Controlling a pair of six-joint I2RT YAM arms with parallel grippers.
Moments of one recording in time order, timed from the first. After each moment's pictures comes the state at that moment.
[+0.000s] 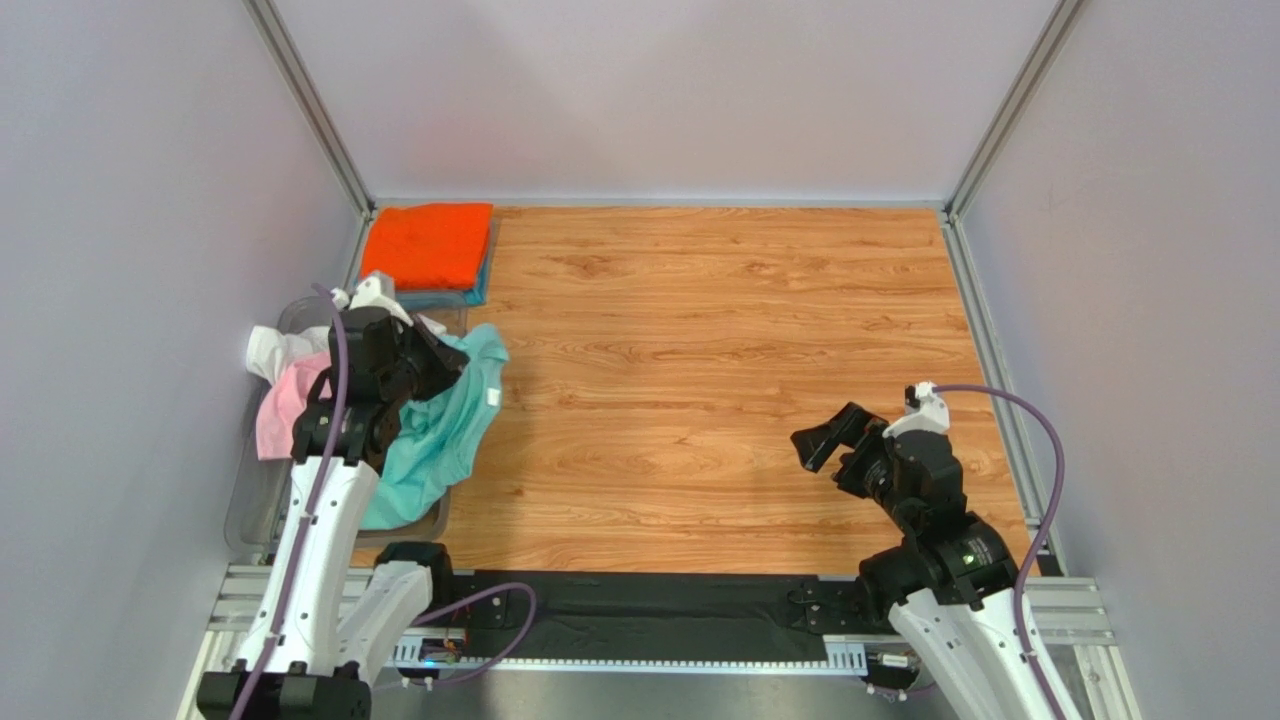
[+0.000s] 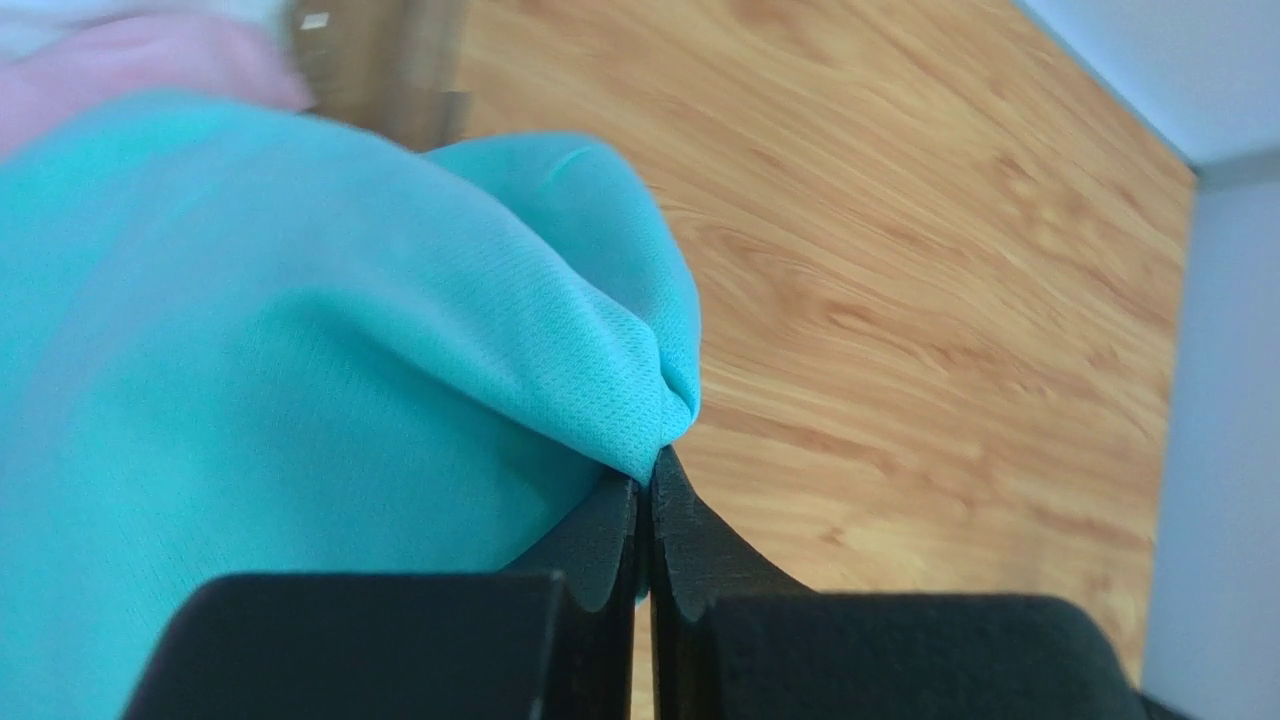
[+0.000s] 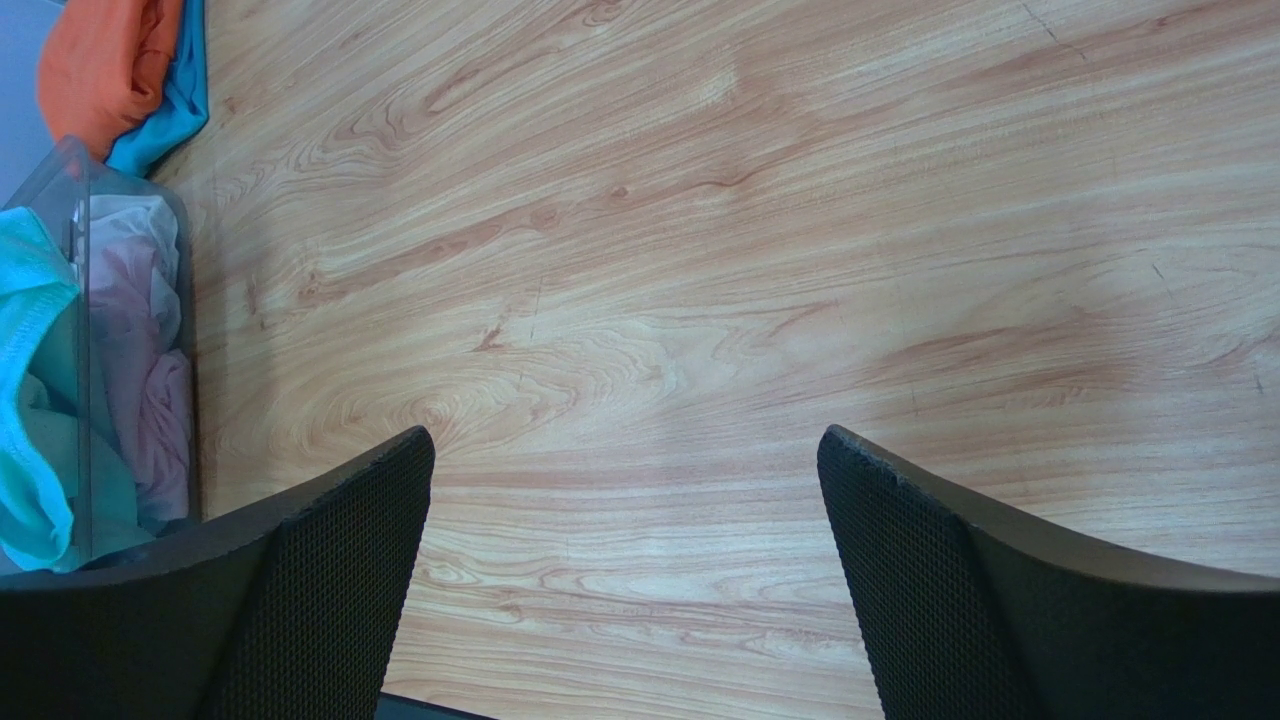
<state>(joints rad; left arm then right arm) 0.00 0.83 0.86 -0.61 0.09 -0.60 0.34 0.27 0.44 -0.67 0.05 0.73</state>
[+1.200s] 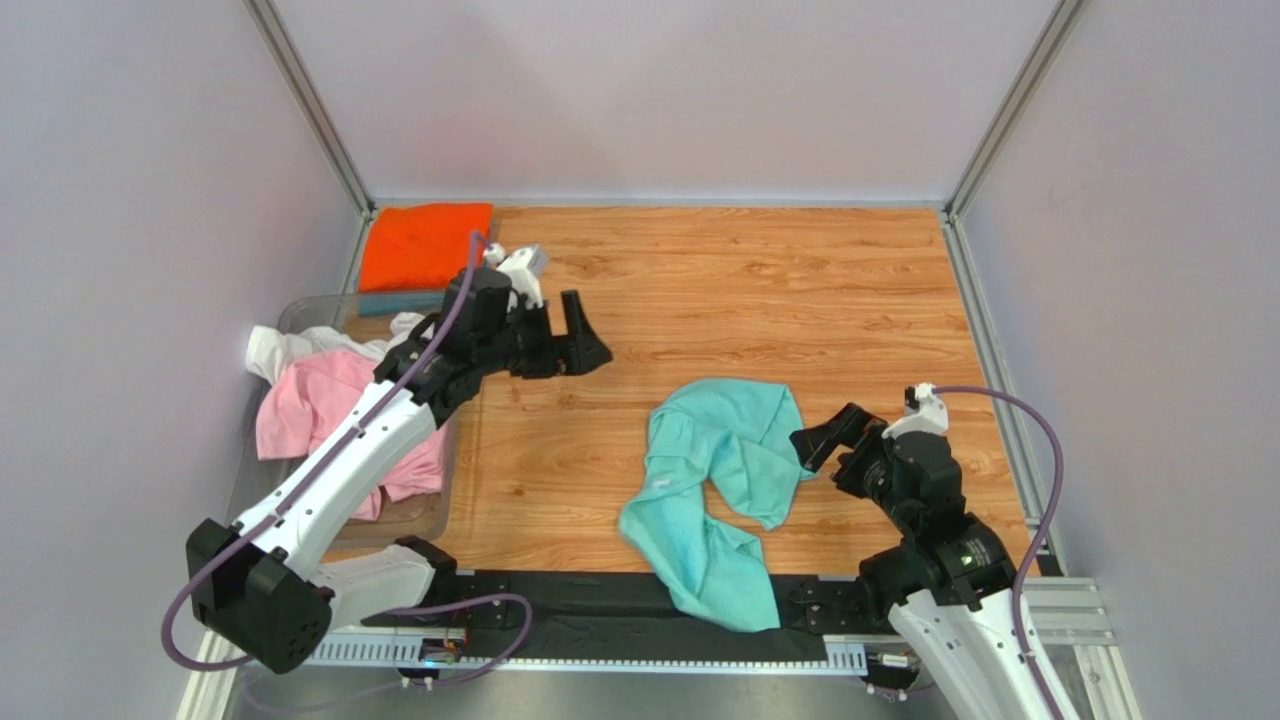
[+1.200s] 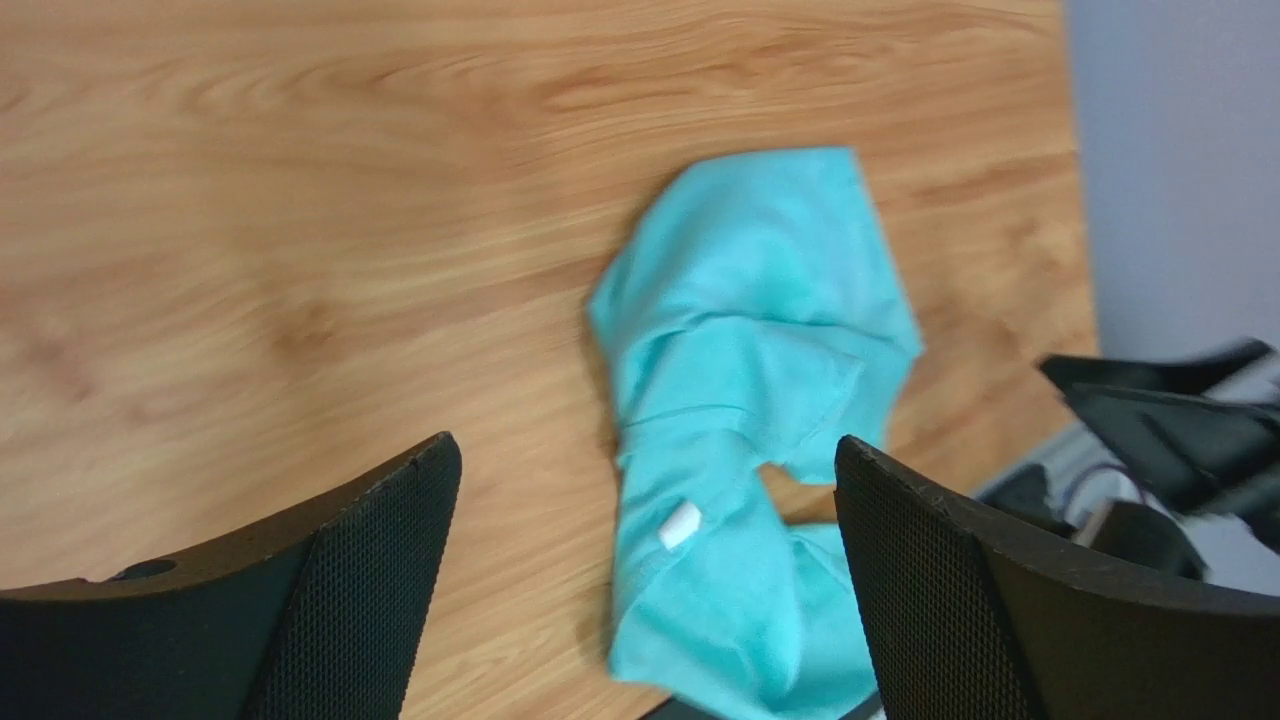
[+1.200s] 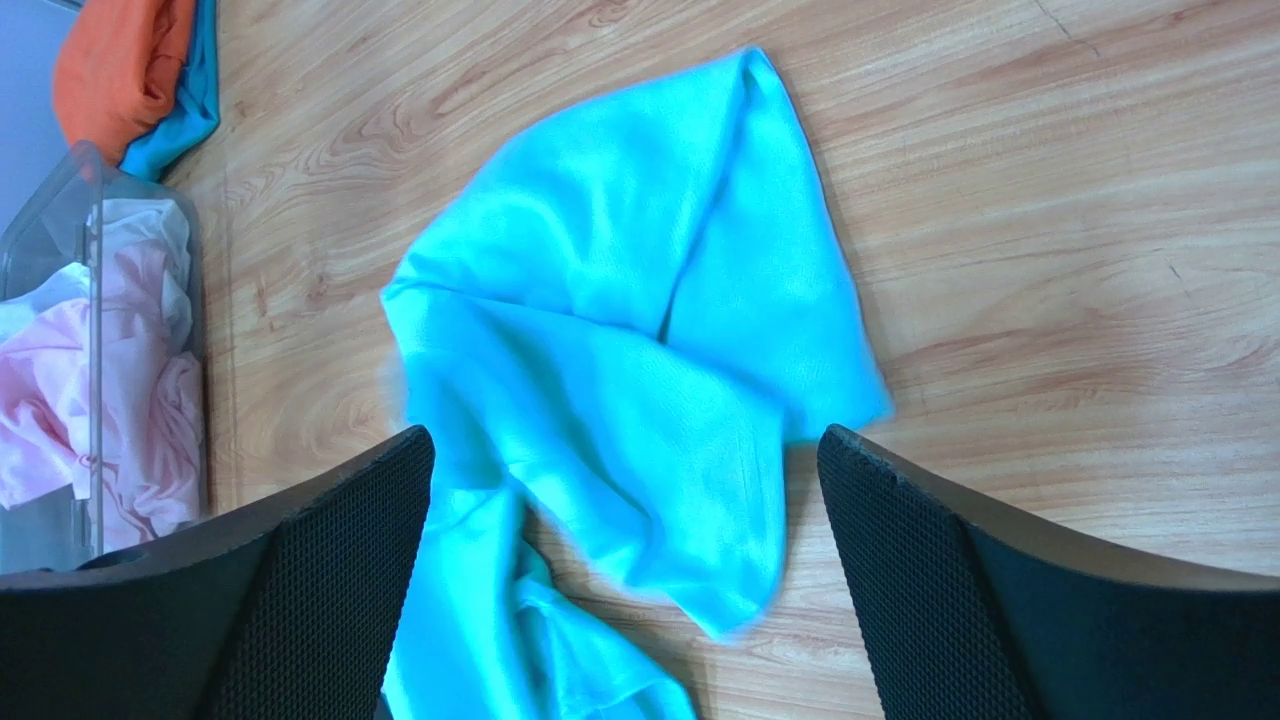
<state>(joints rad) -0.51 1.15 1.06 -0.47 0.26 -0.53 0.34 0.26 0.42 -0.65 0.05 0.74</state>
